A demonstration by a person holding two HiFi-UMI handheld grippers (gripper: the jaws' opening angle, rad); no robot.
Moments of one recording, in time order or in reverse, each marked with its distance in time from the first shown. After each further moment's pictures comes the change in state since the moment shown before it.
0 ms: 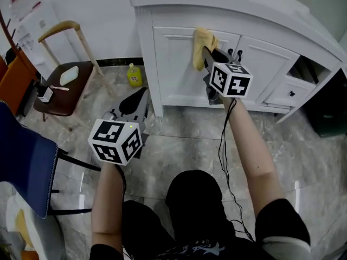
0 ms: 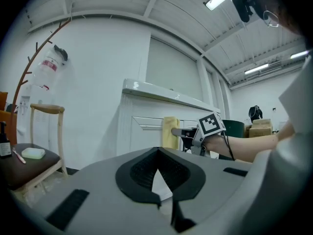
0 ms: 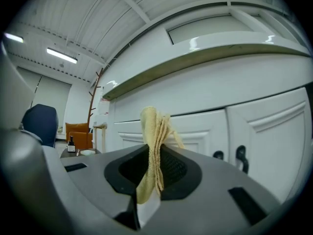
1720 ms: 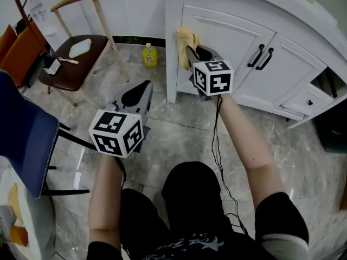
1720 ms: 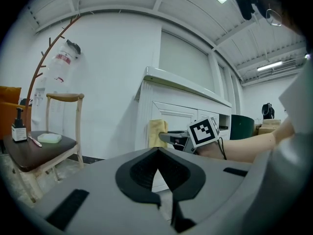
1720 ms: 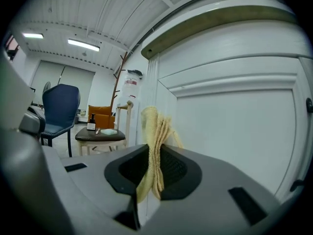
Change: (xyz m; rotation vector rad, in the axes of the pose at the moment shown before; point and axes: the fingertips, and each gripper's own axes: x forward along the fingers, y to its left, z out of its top) left arm -0.020 0.051 -0.055 -0.055 0.074 0.101; right arm 0.072 0.115 -0.095 -0.156 0.123 0.221
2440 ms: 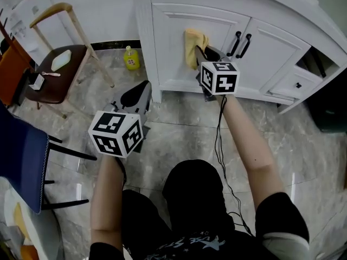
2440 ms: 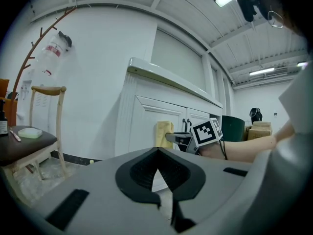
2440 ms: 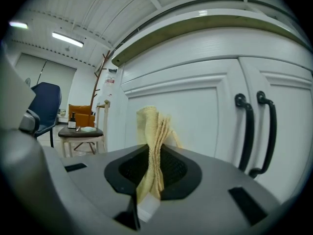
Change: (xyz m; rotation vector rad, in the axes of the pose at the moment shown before) left arm 0.035 -0.050 -0.005 -0.005 0.007 -0.109; right arm -0.068 -0.094 -0.023 0.057 0.008 -0.212
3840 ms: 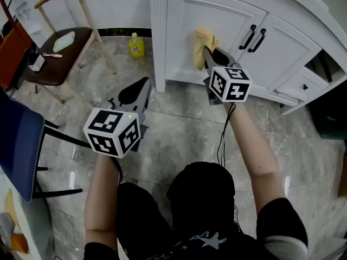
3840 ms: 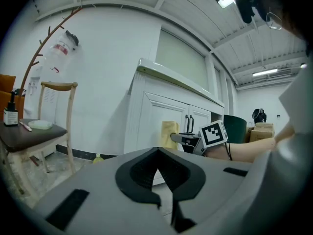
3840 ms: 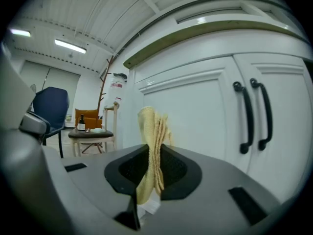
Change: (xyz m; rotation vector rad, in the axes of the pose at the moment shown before) left arm -0.028 0.014 -0.032 -0.023 0.003 0.025; right arm -0.023 0.026 -0.027 0.042 -0.039 0.051
